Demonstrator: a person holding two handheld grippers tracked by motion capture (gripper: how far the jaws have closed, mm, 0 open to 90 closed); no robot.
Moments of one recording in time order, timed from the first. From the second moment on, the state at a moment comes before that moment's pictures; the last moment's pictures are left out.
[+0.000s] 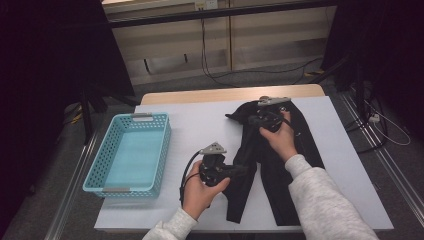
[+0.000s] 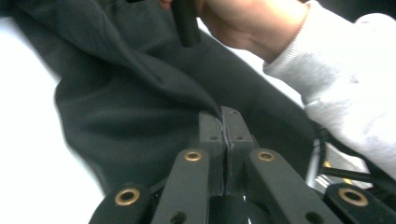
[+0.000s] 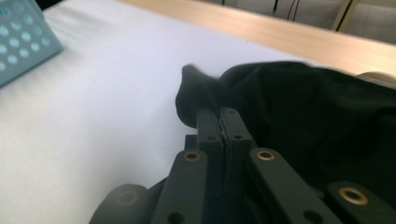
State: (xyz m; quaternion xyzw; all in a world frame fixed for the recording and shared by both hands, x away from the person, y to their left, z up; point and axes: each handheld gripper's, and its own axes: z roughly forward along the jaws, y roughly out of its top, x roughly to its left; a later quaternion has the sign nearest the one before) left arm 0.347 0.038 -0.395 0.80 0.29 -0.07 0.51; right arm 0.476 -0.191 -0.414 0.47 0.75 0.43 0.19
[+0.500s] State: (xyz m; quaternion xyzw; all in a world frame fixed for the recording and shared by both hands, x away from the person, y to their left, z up) left arm 0.379 0.016 -0.374 0.81 0.25 -0.03 0.53; right arm 0.441 -0.342 -0.361 0.57 0.65 0.42 0.28
